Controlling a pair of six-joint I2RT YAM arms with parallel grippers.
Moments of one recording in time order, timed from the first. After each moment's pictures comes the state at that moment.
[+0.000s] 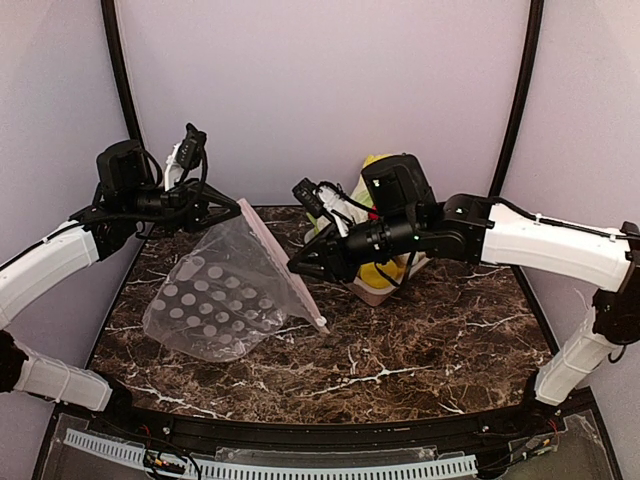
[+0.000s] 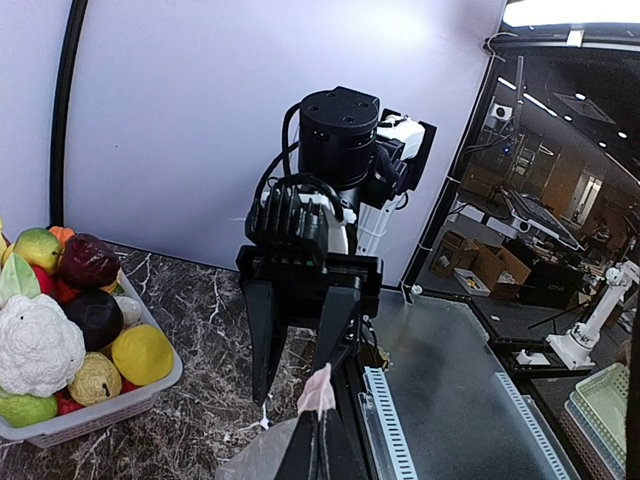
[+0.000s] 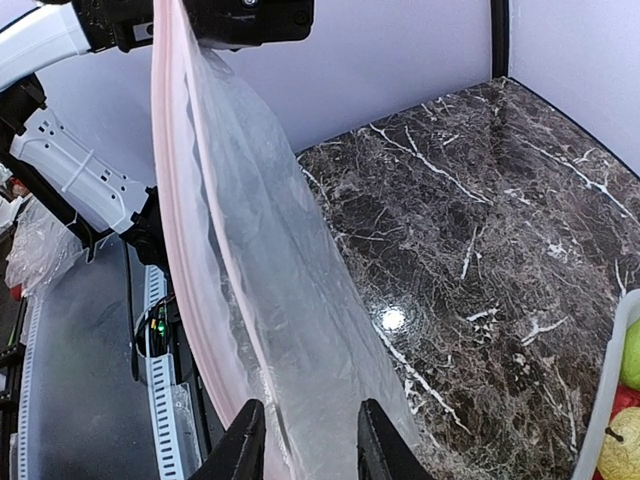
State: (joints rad) left arm -0.39 1.21 1.07 0.09 1.29 -0.24; right arm 1.05 1.56 1.43 -0.35 -0.35 0.13
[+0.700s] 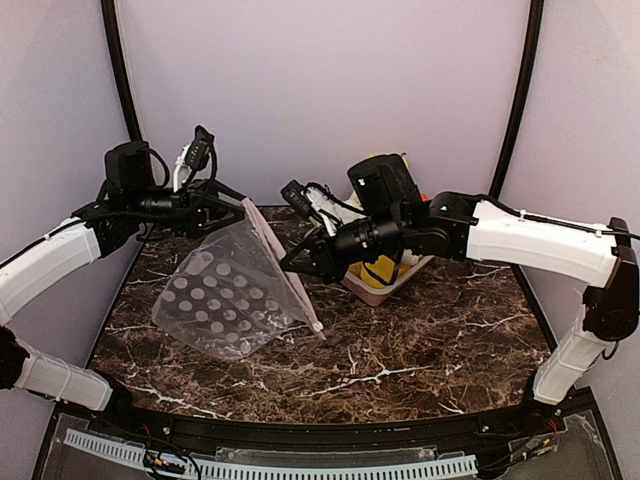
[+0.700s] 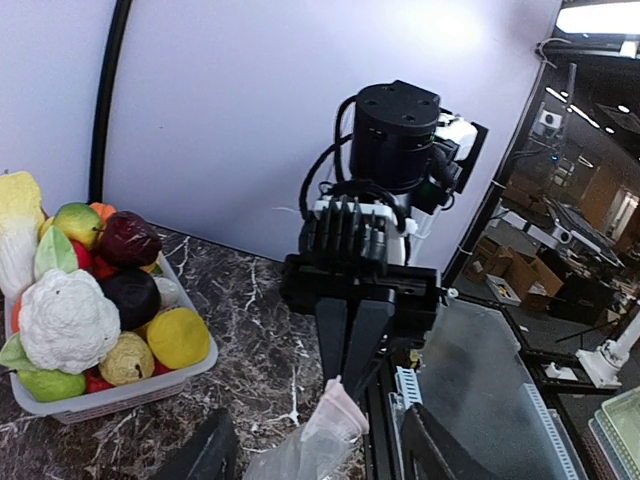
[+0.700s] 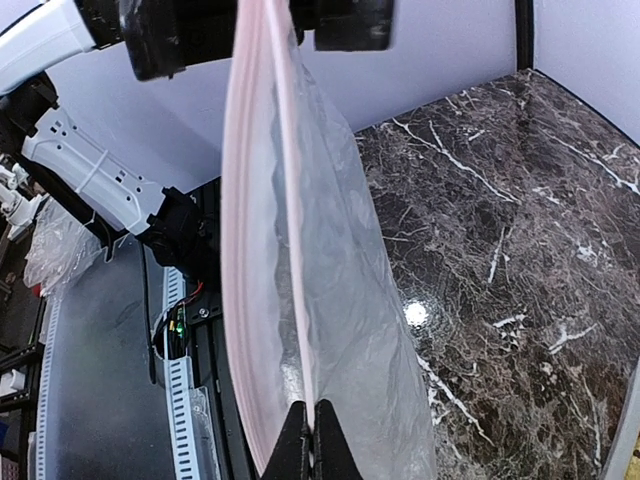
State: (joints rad) left arm -0.40 1.23 1.09 0.02 1.21 -0.19; right arm 1.05 1.63 1.49 -0.36 -0.42 0.15
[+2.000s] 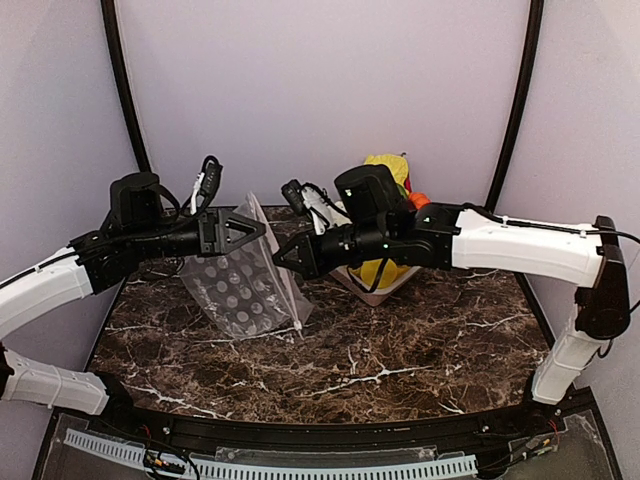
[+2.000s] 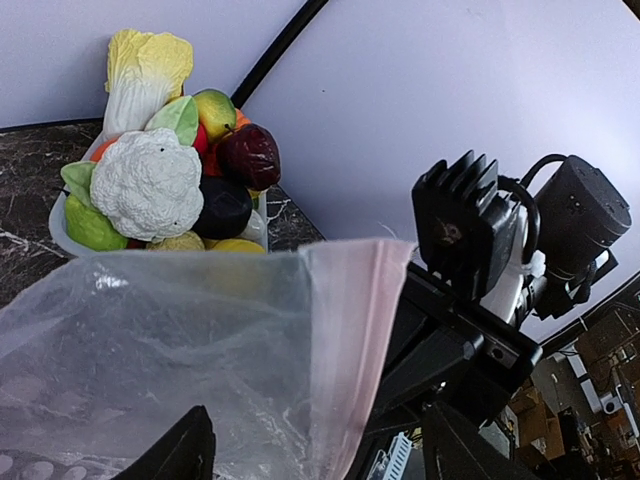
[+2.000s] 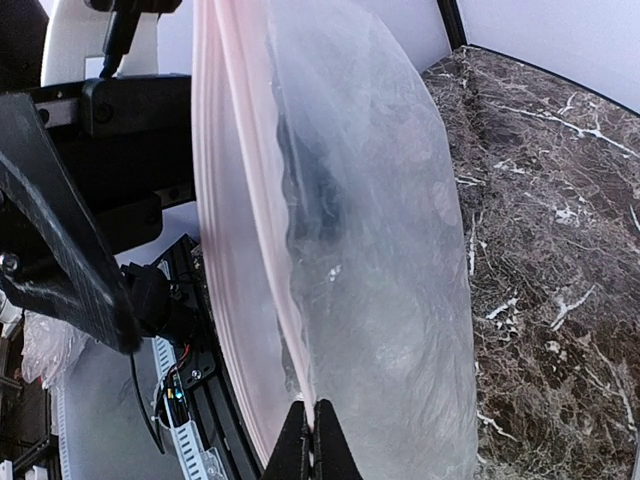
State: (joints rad) left arm -0.62 1.08 0.93 -0.07 0.54 -0.59; right arm 1.07 1.68 1.48 -0.25 -0.25 0.40
